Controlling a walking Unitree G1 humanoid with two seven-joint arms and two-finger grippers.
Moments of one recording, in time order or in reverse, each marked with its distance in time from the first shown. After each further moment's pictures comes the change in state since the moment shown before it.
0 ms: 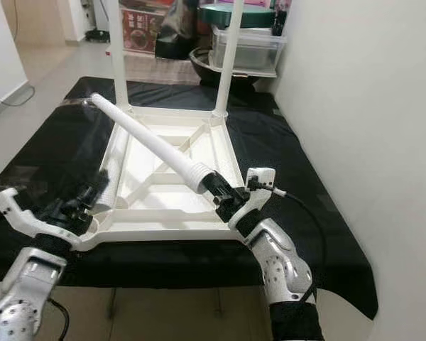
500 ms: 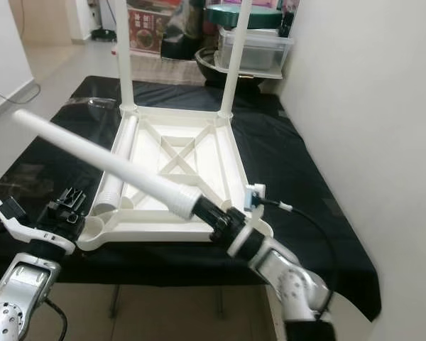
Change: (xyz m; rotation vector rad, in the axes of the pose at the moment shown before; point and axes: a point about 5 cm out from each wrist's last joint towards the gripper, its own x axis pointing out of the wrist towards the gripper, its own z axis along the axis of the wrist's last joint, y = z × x) left arm -0.001 0.008 -0.002 -0.277 0.037 -0.054; right arm -0.043 0.013 -0.021 0.204 0.240 0.246
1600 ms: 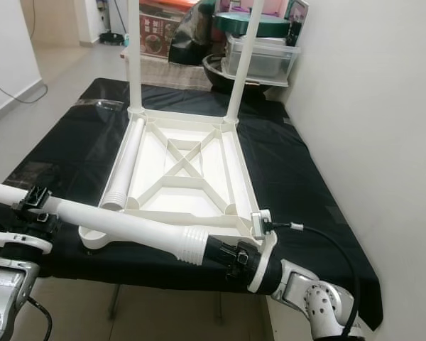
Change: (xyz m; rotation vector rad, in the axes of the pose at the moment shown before) left arm -0.008 0.015 0.034 -0.087 -0.124 0.018; right arm -0.032 -0.003 -0.010 0.154 0.146 0.073
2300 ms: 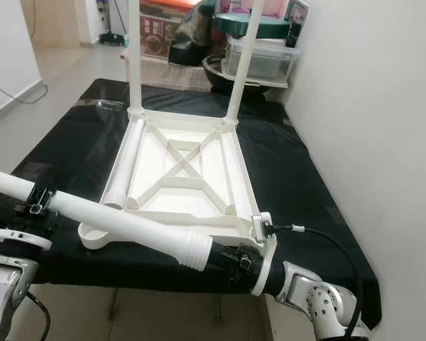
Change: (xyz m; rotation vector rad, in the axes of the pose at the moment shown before) left arm 0.003 -0.008 -0.001 -0.061 0.041 -0.060; right arm -0.001 -0.001 -0.002 -0.028 0.024 0.011
